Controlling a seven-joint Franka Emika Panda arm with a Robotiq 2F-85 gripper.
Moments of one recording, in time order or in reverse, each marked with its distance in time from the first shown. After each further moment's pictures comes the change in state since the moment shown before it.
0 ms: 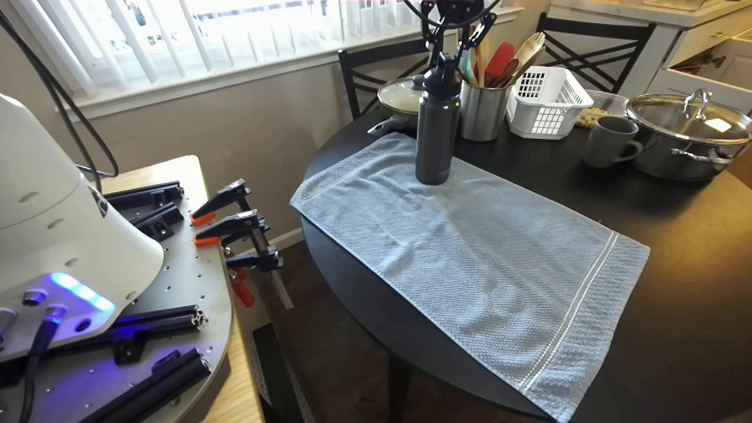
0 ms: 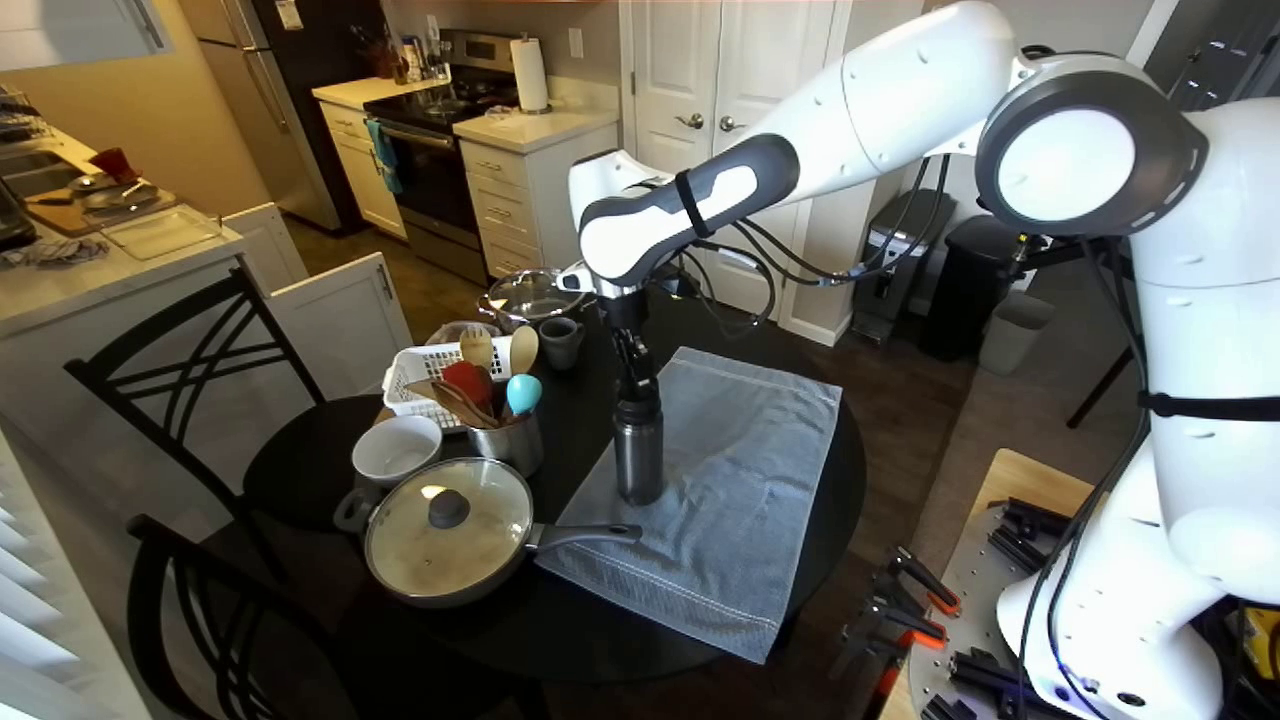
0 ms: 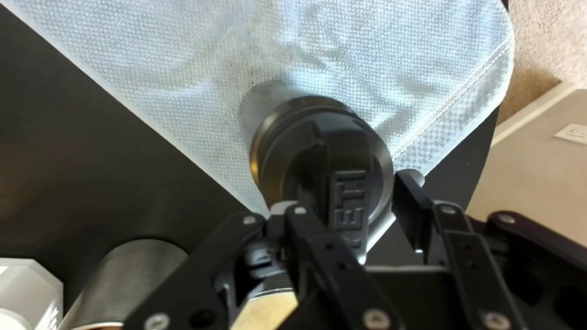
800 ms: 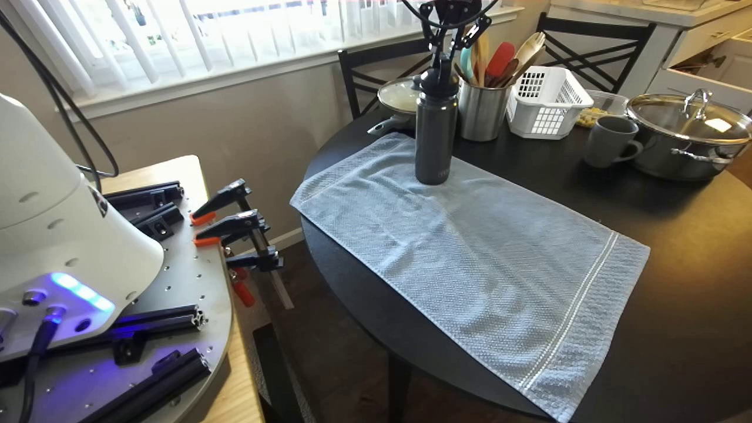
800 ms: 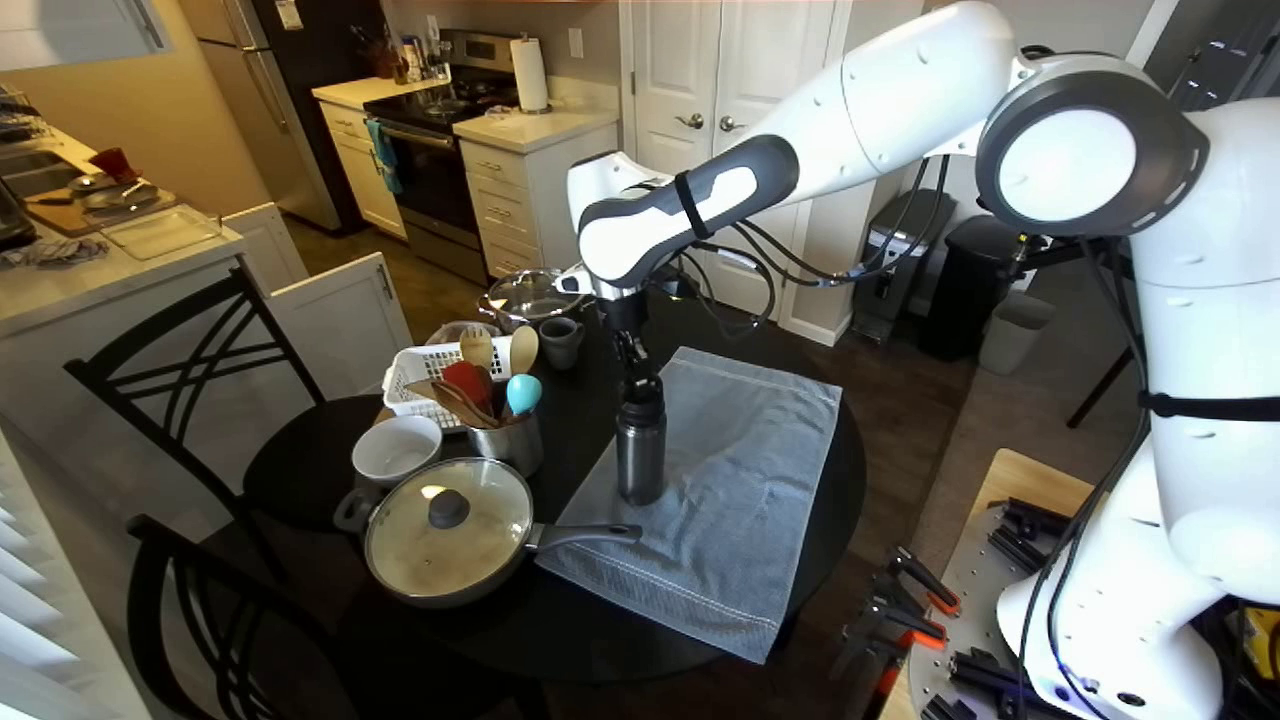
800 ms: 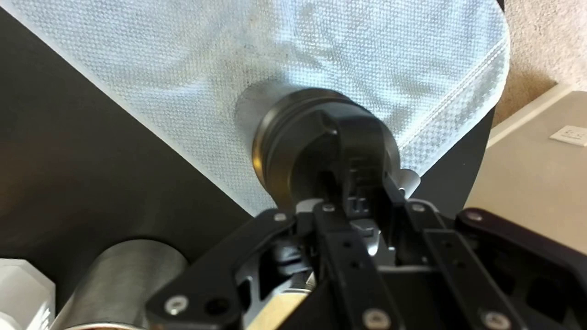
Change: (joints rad) arm 0.003 0.000 0.002 -0.003 0.000 -0.005 0.000
